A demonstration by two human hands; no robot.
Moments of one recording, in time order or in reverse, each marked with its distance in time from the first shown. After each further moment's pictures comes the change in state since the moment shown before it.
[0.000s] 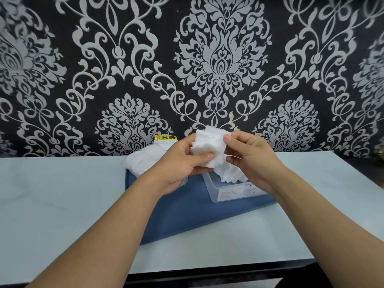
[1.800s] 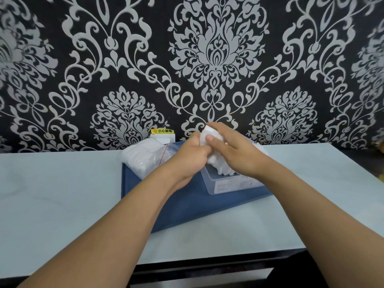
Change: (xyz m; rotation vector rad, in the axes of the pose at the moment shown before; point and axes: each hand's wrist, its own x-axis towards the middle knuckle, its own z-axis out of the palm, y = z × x) left_hand 0.013 -0.009 0.028 0.213 0.123 -0.062; right_hand 0.002 0.000 0.012 -0.720 -0.159 -0.186
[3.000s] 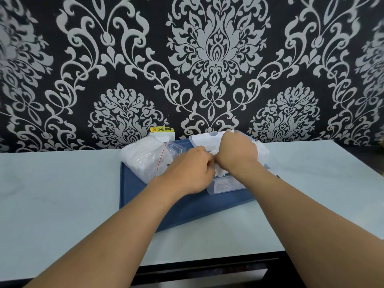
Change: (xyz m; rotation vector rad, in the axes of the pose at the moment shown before) left_hand 0.003 -0.028 -0.010 1.130 -0.054 0.285; right_hand 0.029 0.021 0.024 -0.823 0.219 0.406
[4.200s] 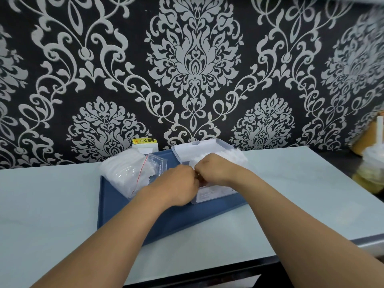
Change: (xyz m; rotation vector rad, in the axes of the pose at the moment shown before) left_hand 0.011 0.006 0.008 0.108 -0.215 -0.106; right_hand -0.007 0.015 -0.005 0.592 -0.481 0.007
